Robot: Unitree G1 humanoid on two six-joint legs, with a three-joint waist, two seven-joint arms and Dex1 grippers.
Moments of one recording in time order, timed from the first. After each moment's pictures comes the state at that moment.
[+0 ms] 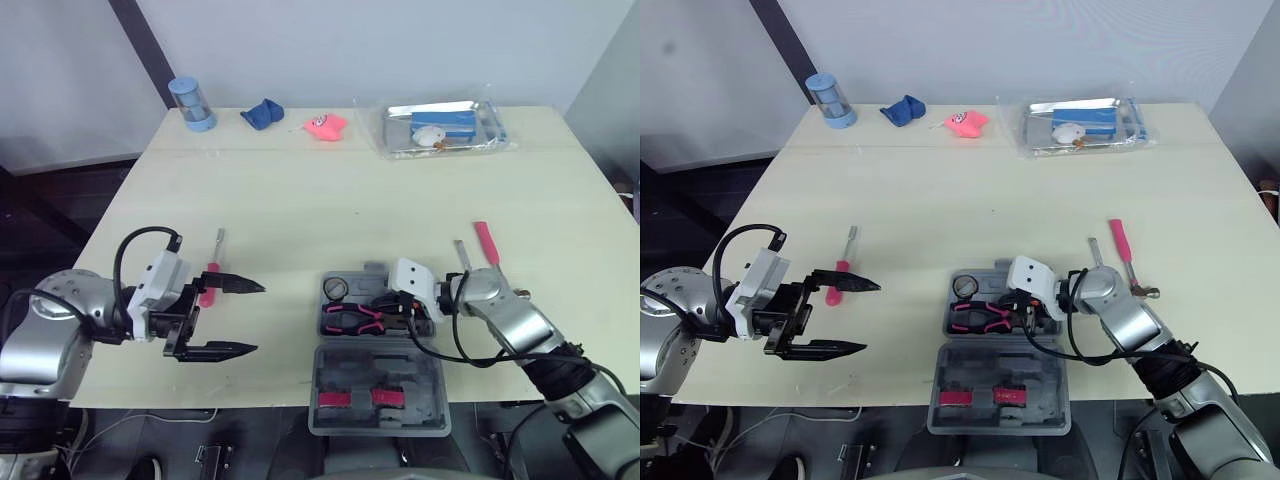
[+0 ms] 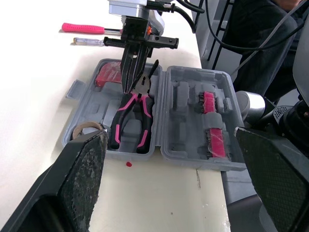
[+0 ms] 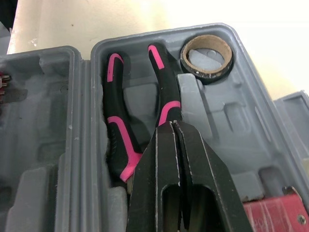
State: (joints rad) left arm -0.08 0.98 0.20 -0.11 -0.61 0.17 -1.56; right arm -0.47 -0.50 0.45 -0.02 0.10 0.40 0.99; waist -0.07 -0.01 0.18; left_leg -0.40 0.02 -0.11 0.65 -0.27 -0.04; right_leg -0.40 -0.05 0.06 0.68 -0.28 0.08
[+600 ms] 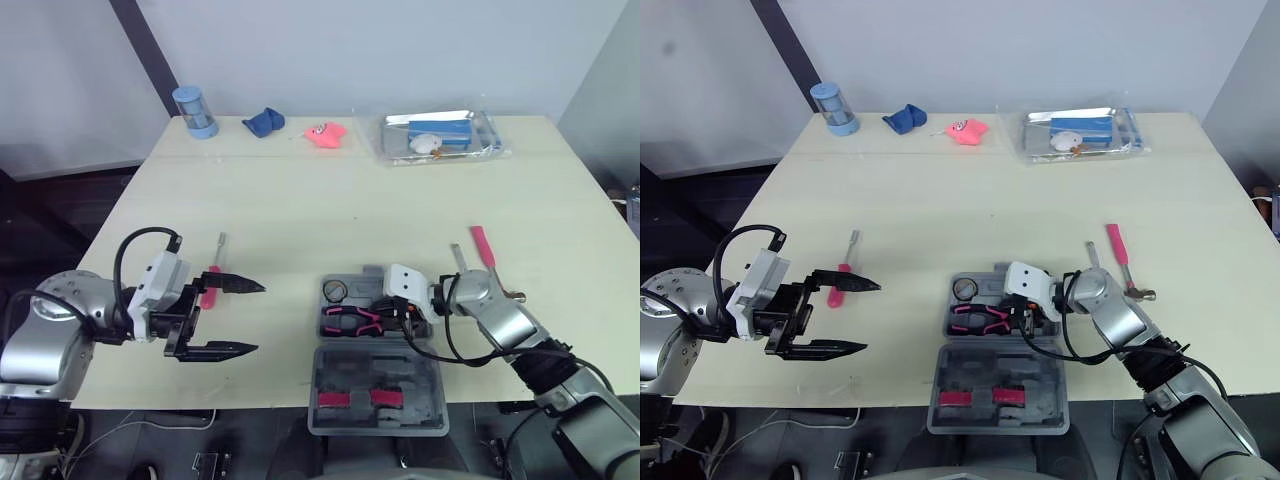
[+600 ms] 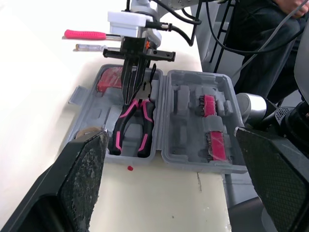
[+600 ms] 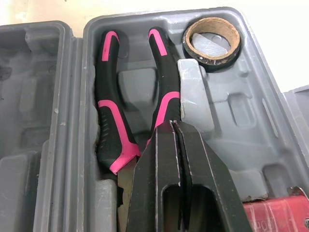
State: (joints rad) left arm -0.07 0.98 0.20 -0.10 -0.61 0.16 -1.56; right arm -0.50 -0.46 0.50 0.14 0.01 0.31 1.02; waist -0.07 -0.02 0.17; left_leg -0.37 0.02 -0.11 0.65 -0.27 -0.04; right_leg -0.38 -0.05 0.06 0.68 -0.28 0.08
